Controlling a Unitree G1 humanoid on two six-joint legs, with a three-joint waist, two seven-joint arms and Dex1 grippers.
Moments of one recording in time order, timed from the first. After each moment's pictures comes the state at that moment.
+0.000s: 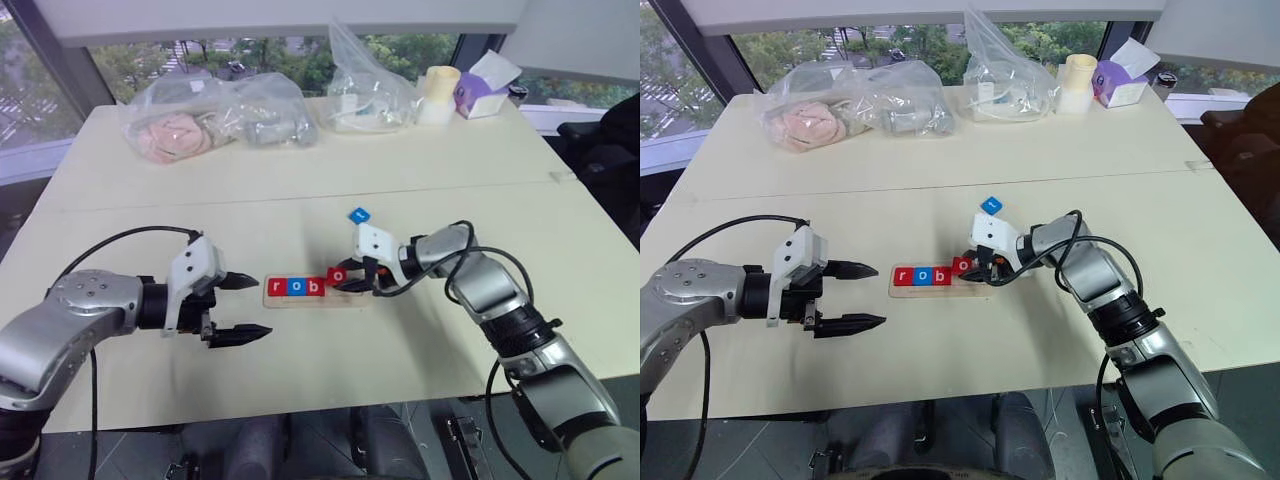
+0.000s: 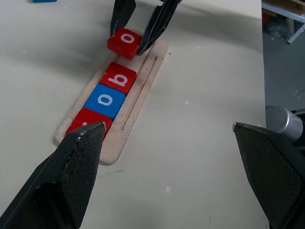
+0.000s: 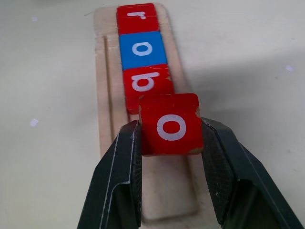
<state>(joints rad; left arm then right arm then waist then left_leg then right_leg) -0.17 0.96 0.08 -0.54 -0.67 0.80 -0.99 -0.67 -0.53 0.38 0.09 0.05 0.46 1.16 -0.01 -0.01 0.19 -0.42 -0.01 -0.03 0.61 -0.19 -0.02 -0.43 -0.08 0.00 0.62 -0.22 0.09</state>
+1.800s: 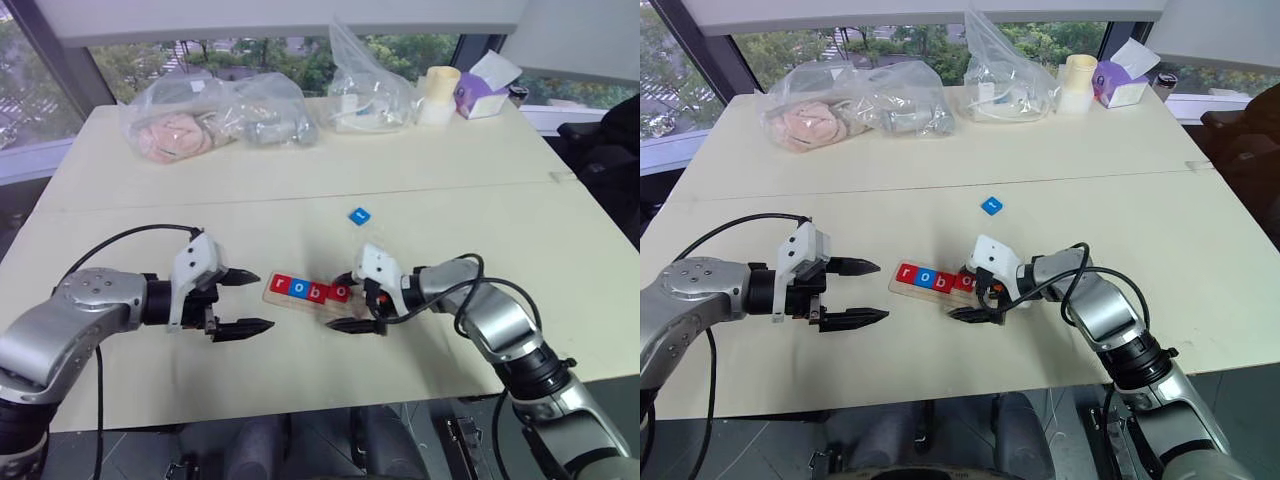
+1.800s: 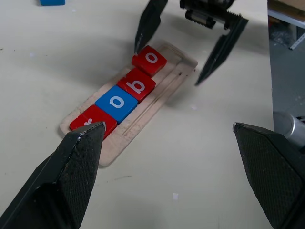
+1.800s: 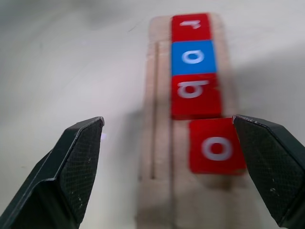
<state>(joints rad) -0.20 0.94 0.05 -0.50 -0.66 0.77 -0.99 -0.47 -0.54 0.34 -0.21 0.18 0.69 1.06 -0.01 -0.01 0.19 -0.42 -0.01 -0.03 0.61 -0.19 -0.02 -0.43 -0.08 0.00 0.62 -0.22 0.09</state>
